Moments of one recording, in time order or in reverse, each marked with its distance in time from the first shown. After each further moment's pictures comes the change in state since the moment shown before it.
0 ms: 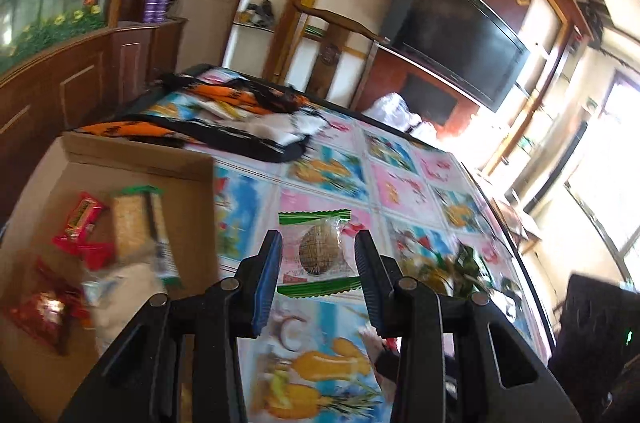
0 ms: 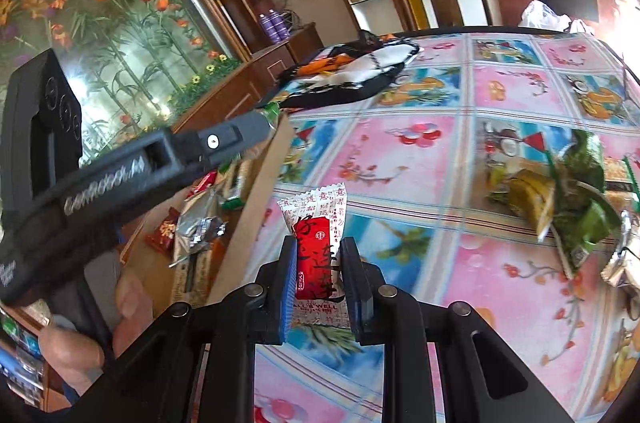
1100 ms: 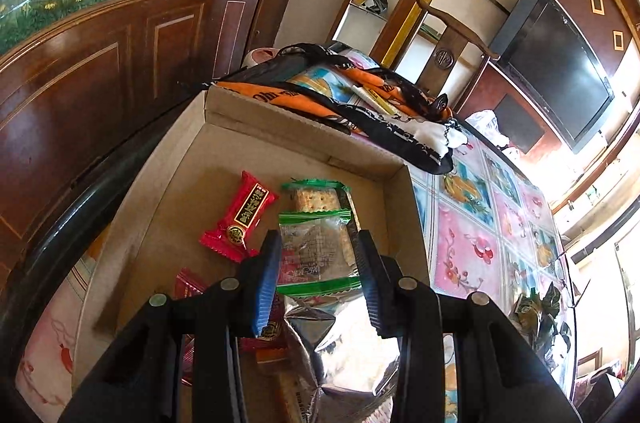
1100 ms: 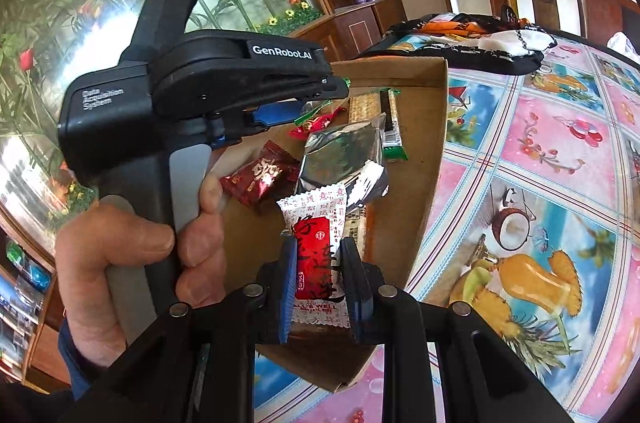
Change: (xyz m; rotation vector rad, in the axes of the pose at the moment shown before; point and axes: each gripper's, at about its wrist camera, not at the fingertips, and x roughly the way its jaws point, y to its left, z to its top) left arm 0.000 0.124 0.013 -0.217 0.077 0.248; right arm 0.081 0.111 -0.028 -0.201 0.126 0.152
